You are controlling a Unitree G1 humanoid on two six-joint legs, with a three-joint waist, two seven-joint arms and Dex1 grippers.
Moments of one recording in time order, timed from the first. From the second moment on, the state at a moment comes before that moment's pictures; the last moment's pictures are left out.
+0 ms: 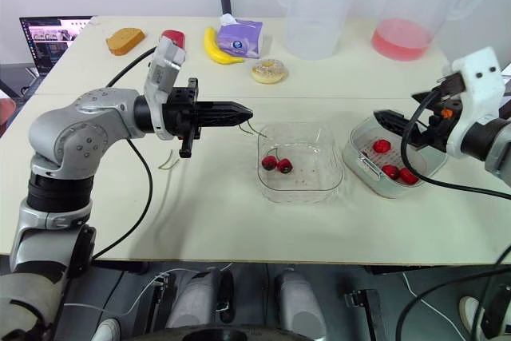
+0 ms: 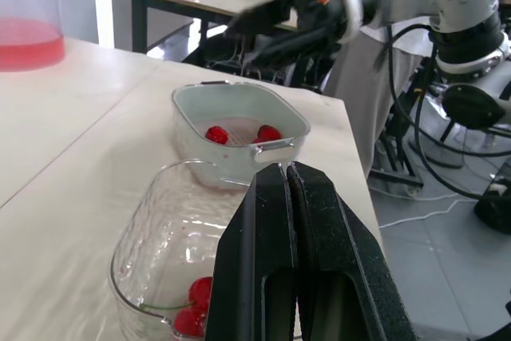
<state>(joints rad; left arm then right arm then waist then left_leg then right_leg) -0.79 0.55 -0.05 -0.17 -0.76 0.86 -1.03 -0.34 -0.93 -0.59 -0.49 0.79 1.14 0.64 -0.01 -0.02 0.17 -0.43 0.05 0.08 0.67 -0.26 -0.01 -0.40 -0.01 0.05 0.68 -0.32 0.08</state>
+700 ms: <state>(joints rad) -0.55 0.67 0.15 -0.23 -0.79 0.95 -0.83 -0.01 -0.92 -0.45 -0.69 0.80 0.77 0.90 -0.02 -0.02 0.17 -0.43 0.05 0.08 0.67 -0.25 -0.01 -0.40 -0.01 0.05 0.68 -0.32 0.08</state>
